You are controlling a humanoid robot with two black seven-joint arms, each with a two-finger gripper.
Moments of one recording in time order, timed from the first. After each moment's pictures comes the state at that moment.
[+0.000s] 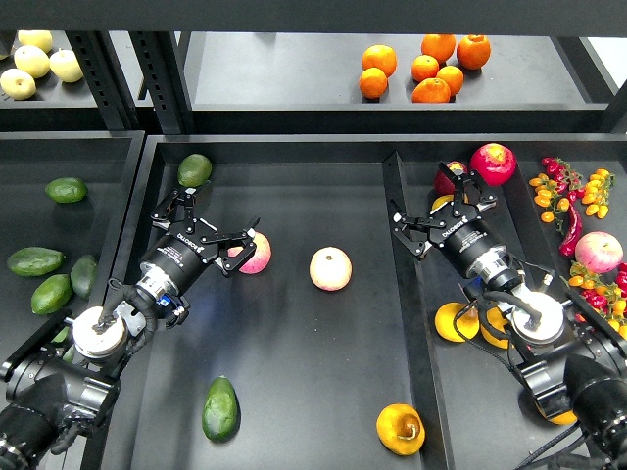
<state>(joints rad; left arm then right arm) -0.35 0.00 -1.26 -0.77 -0.15 -0.49 0.31 0.55 0.02 1.18 0.54 -0.03 0.58 -0.11</state>
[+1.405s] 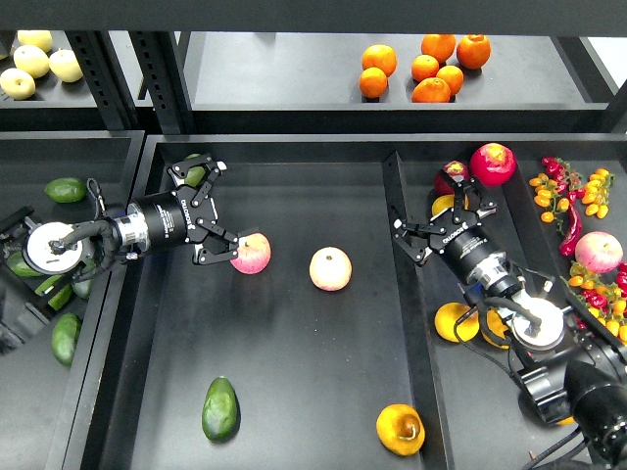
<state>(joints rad) -0.70 0.36 -0.71 -0.81 -0.13 -0.49 0.49 0.53 0.02 1.18 0.54 -0.03 0.58 -0.11</state>
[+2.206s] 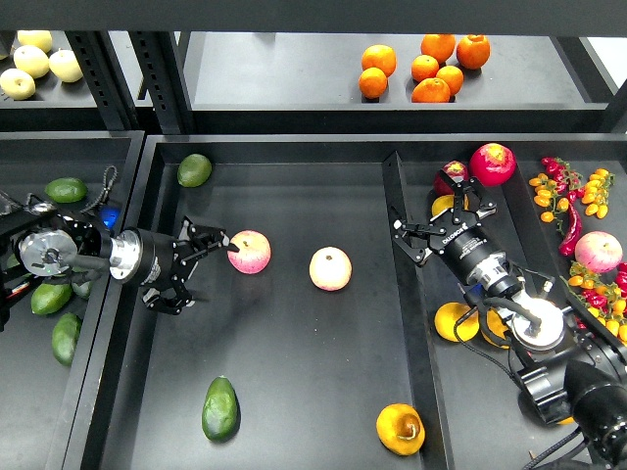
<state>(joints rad) -0.82 0.50 -0.31 -0.98 0.34 -0.49 0.49 0.53 0.02 1.18 0.54 -0.03 0.58 -0.12</state>
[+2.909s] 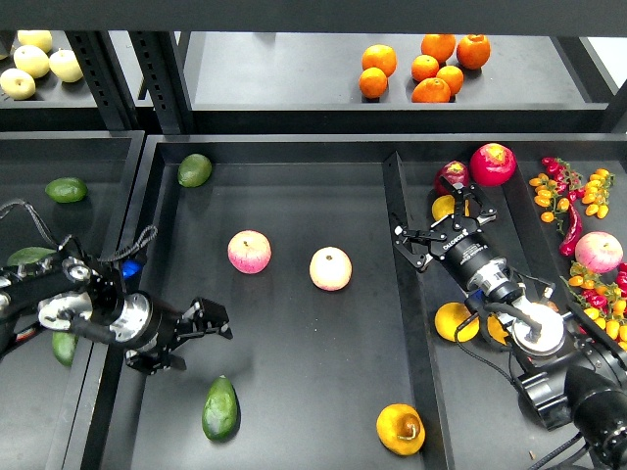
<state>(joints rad) -0.74 0.50 -0.19 -1.06 0.59 -0.49 0.49 0.51 0.01 1.18 0.54 -0.03 0.58 -0.12</state>
